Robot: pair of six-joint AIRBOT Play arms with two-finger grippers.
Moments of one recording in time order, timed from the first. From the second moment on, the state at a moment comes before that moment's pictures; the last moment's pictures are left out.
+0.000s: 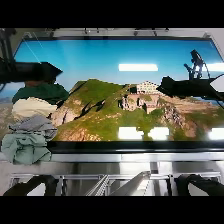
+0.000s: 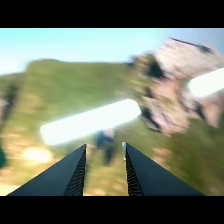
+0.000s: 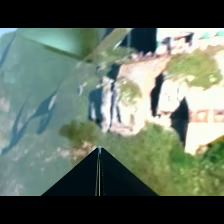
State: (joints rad) left arm 0.07 -1.12 1.29 -2.15 1.05 2.00; right arm 0.03 -1.16 1.00 -0.92 0.87 1.50
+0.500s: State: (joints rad) left arm 0.40 -1.63 1.73 -2.00 1.08 1.91; right arm -0.02 -1.25 1.02 -0.92 0.82 1.44
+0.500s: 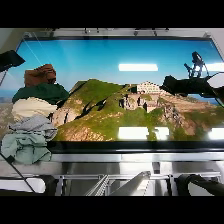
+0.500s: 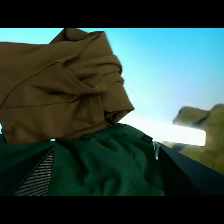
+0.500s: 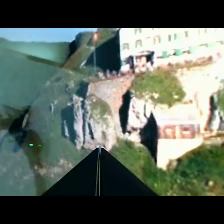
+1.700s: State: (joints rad) left arm 0.24 -2.10 2.01 -1.67 1.17 1.78; right arm -0.02 -1.25 1.02 -0.92 0.82 1.41
